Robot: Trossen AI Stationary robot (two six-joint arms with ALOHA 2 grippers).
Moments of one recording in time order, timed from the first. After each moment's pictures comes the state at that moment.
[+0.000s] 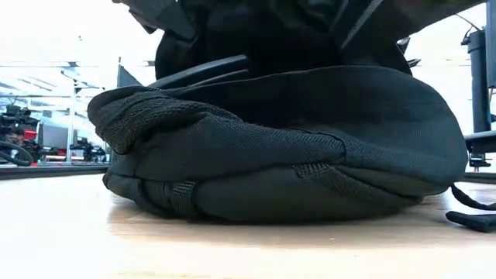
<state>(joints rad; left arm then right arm) -0.48 1.51 1.11 -0.47 -0.41 -0.33 0.78 2.21 1.83 -1.14 0.88 0.53</state>
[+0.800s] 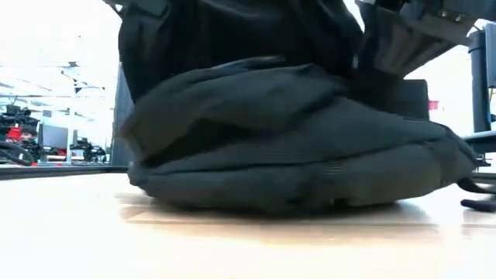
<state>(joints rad) -0.59 1.51 1.11 -0.41 -0.37 -0.42 0.68 2.21 1.83 -1.44 0.71 0.65</state>
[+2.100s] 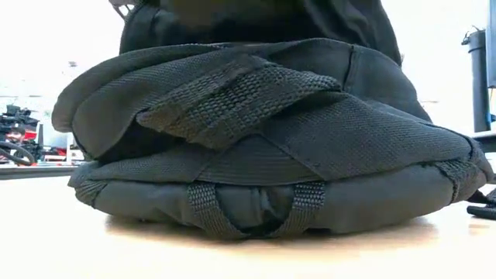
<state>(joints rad) -0.60 1.60 1.11 -0.28 -0.38 -0.44 0.73 2.36 1.99 -0.72 0.71 0.28</state>
